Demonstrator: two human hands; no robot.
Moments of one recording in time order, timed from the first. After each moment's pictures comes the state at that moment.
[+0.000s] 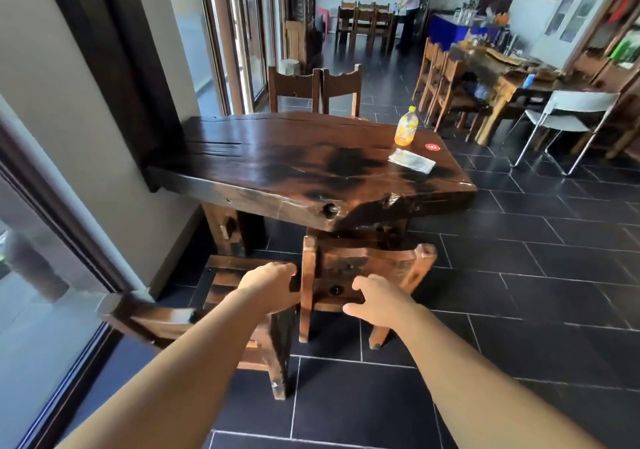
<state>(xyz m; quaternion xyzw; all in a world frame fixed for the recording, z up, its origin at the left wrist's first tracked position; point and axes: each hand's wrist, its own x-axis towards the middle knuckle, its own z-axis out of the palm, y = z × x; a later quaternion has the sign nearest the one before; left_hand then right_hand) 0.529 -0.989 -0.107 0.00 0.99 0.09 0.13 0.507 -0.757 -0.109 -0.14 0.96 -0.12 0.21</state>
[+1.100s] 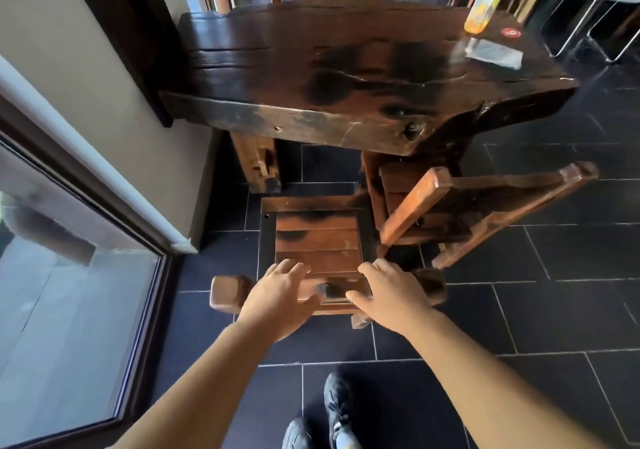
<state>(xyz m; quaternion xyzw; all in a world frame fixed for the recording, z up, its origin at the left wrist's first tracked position) 0.555 -1.298 -0.264 0.05 0.97 0.22 0.12 0.532 -1.076 -0.256 -0.12 0.97 -0.08 0.18</state>
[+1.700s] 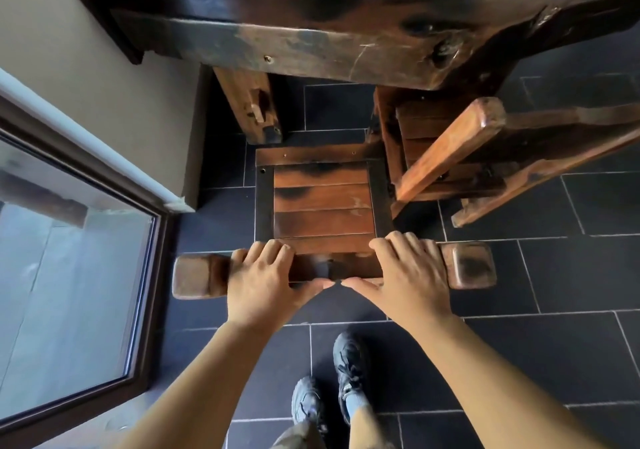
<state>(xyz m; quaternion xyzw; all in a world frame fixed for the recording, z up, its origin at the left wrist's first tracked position) 0.547 -1.300 -0.358 0.06 0.99 0.07 -0.08 0.531 -1.066 -0.357 -0.17 0.98 -0.05 -0.09</state>
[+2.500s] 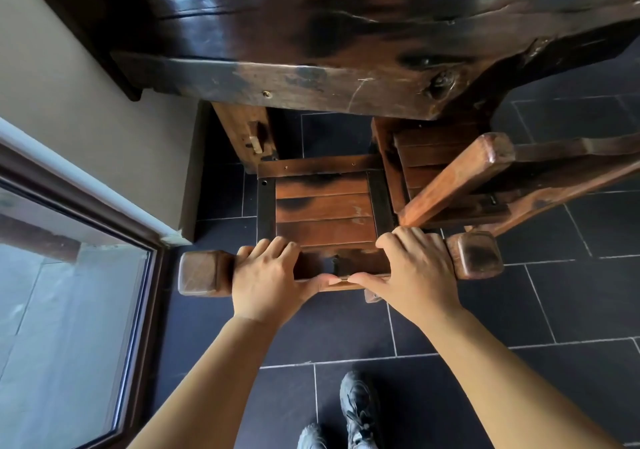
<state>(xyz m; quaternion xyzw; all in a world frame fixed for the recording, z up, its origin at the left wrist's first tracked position) 0.468 -1.313 -0.367 0.08 0.99 0.08 -0.11 0.457 -1.069 -0.362 -0.15 0.98 -0.07 -0.10</state>
